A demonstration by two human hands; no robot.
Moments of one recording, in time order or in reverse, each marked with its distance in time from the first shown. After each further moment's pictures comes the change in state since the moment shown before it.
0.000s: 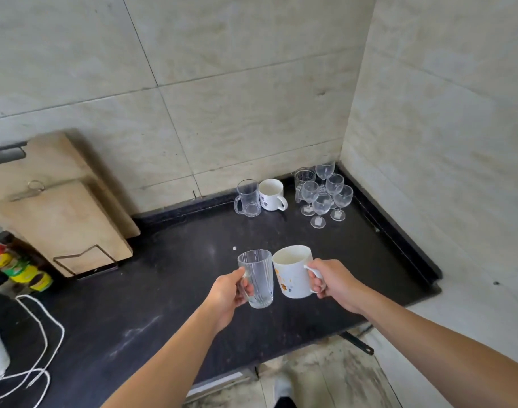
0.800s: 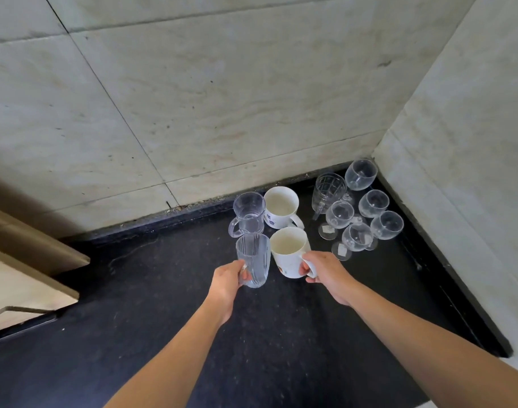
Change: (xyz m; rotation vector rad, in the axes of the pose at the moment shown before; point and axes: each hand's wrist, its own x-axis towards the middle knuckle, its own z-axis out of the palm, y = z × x) left_hand 0.247 0.064 0.003 0.065 0.032 -0.109; right_hand 0.252 -0.052 0.009 -0.055 0.083 0.128
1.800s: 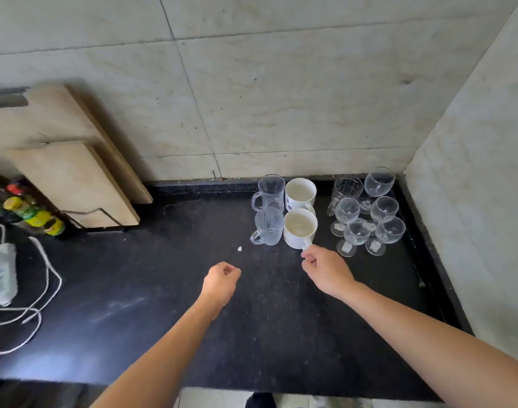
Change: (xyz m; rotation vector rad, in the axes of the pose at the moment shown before) left_hand -0.116 -0.057 0.023 0.239 0.379 0.021; right_hand -0.060 0.016 -0.043 -0.762 -0.115 -0.454
